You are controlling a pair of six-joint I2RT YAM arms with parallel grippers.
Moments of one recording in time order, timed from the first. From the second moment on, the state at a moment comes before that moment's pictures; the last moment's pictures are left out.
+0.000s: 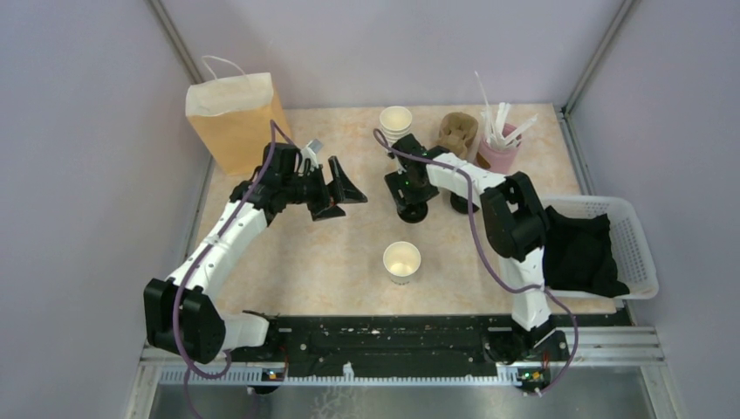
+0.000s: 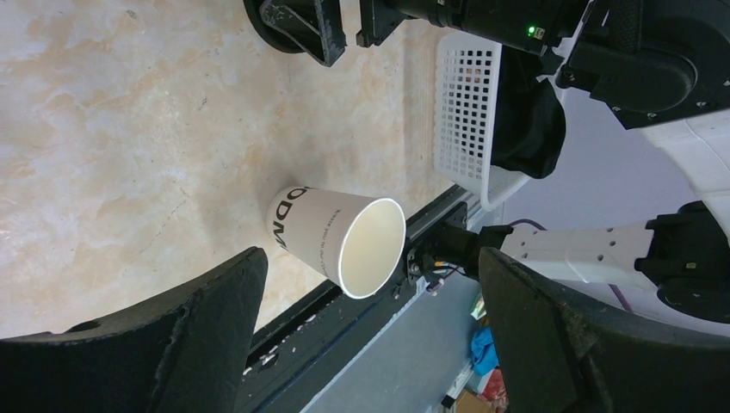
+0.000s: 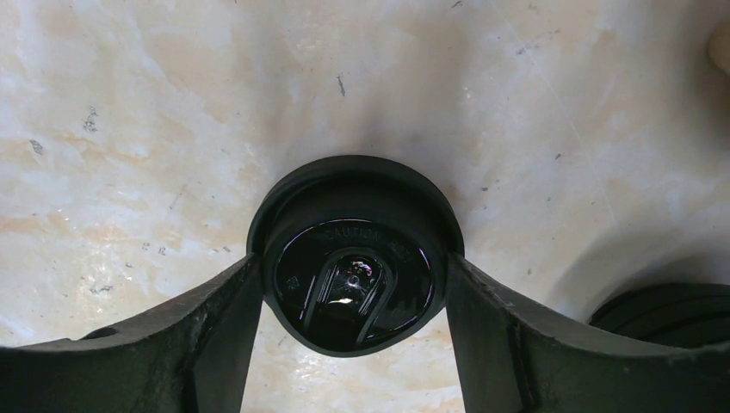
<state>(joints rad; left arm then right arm) -0.30 1.29 1.08 -0.51 0.65 -0.71 0.60 2.11 1.64 -0.70 0.06 0.12</state>
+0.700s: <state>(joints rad) -0.31 1.20 0.95 -0.51 0.69 -0.73 0.75 1.39 1.42 -0.89 -0.03 0.24</state>
